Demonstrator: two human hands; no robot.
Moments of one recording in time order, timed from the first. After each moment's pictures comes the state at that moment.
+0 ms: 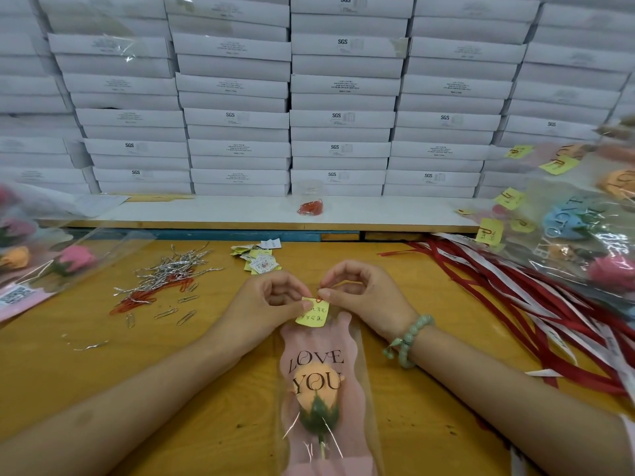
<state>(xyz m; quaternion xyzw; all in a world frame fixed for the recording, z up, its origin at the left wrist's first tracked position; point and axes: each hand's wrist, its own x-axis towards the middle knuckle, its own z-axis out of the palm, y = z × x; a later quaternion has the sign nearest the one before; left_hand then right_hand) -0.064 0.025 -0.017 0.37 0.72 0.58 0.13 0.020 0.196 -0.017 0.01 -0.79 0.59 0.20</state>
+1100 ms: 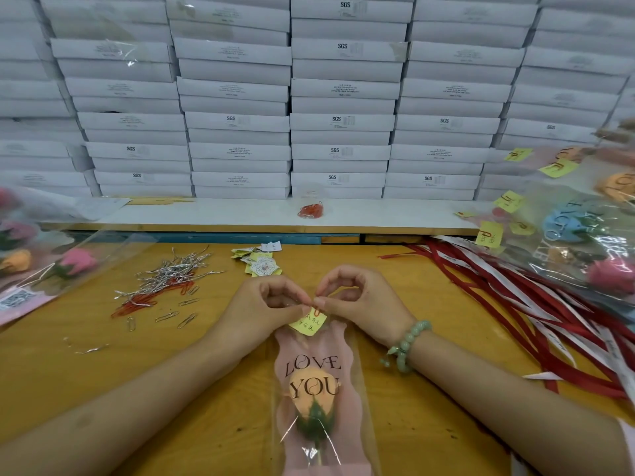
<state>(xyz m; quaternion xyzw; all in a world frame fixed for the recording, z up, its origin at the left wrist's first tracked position) -0.065 0.022 -0.017 0.37 0.70 0.59 0.14 0.023 0.191 -0.014 0.01 -0.80 0.56 0.19</state>
